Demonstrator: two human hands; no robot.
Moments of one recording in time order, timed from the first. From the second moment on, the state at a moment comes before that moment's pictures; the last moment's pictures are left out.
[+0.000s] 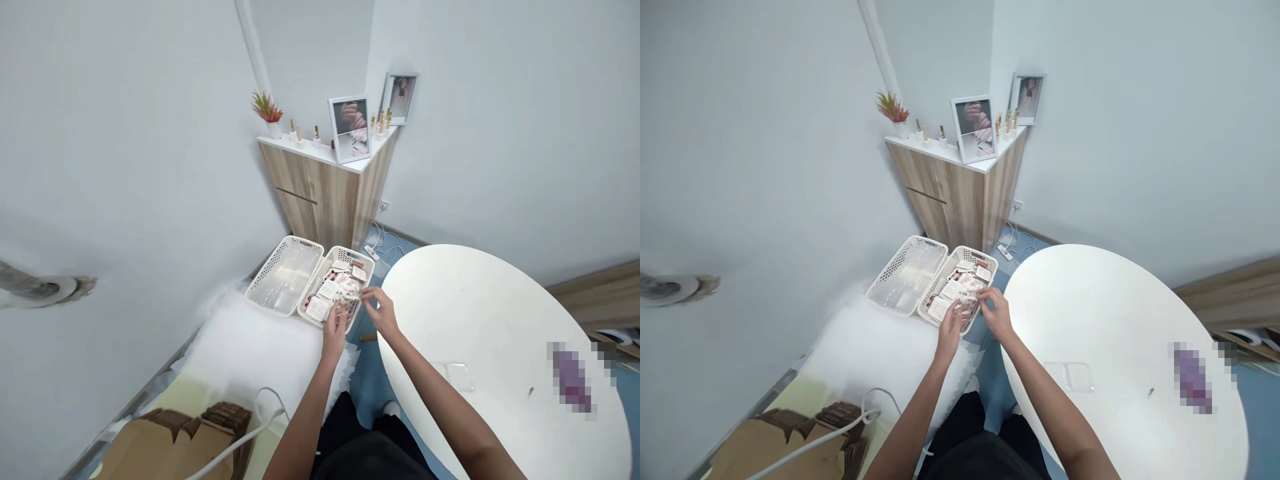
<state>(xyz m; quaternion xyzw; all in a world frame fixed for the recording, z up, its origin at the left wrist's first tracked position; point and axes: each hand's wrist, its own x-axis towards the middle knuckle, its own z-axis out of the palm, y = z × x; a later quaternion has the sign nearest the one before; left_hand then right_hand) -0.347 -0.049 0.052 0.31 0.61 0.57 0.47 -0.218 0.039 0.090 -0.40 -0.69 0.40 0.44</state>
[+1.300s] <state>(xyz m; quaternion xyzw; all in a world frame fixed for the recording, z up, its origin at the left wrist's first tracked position) -0.076 -0.095 -0.055 0.33 0.77 0.23 0.50 0.134 -0.074 -0.054 -0.74 -0.46 0.43 0.24</state>
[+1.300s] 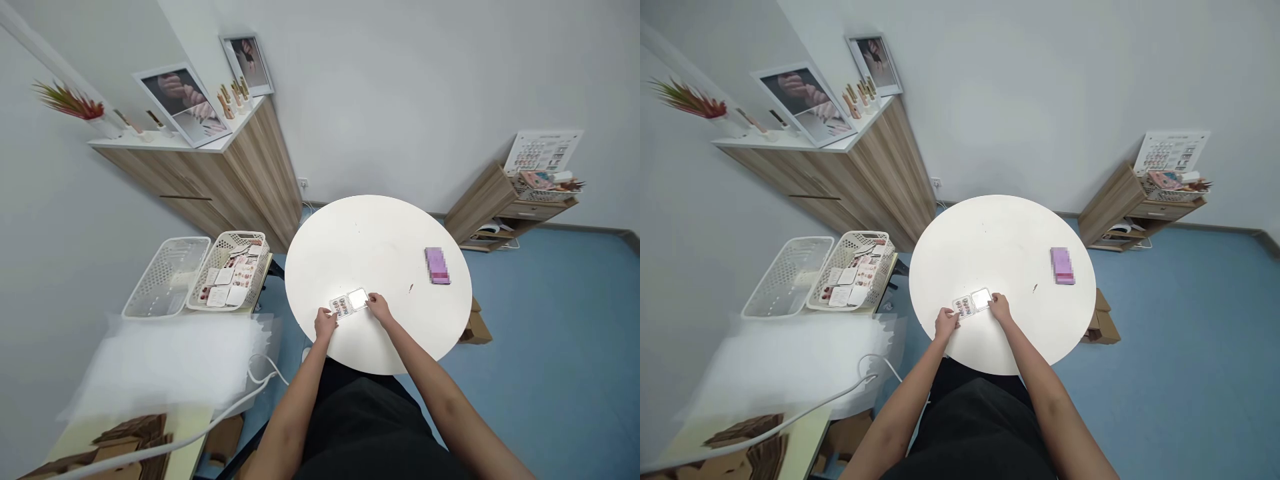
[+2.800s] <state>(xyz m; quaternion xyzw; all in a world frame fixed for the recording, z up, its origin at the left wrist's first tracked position) -0.073 -0.138 -0.078 0.86 0.47 0.09 0.16 0.119 -0.127 -0.064 -0.53 -0.83 0.16 0.13</state>
